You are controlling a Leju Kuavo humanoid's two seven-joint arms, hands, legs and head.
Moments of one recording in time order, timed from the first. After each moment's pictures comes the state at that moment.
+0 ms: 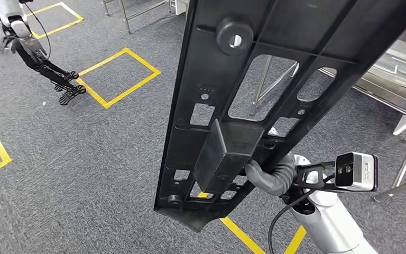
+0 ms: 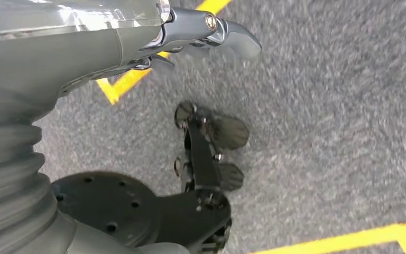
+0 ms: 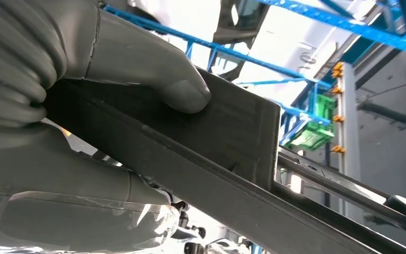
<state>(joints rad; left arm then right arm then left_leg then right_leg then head) -0.10 -0.09 1.32 -0.23 -0.92 -0.02 -0.21 -0.46 -0.21 0.54 -1.79 -0.41 0.44 -0.54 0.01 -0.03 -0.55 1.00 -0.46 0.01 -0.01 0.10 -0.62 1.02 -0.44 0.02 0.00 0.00</state>
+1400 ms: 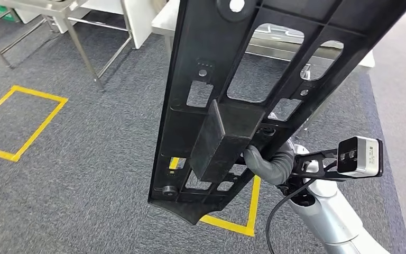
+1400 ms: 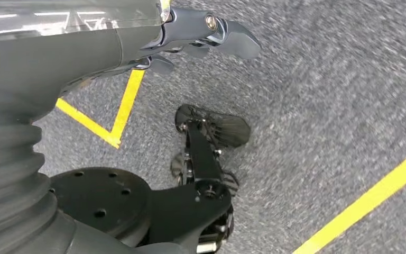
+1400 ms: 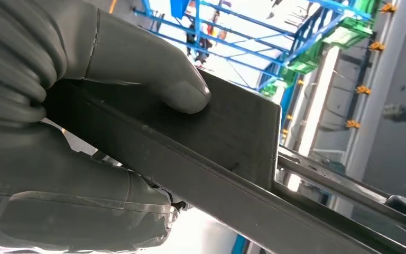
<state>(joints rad) -0.09 -0.10 1.32 -0.22 -0.91 -0.02 -0.21 -0.54 -0.20 0.58 -1.78 -0.48 0.39 -0.51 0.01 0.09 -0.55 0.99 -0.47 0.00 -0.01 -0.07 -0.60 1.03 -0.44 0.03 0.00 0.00</state>
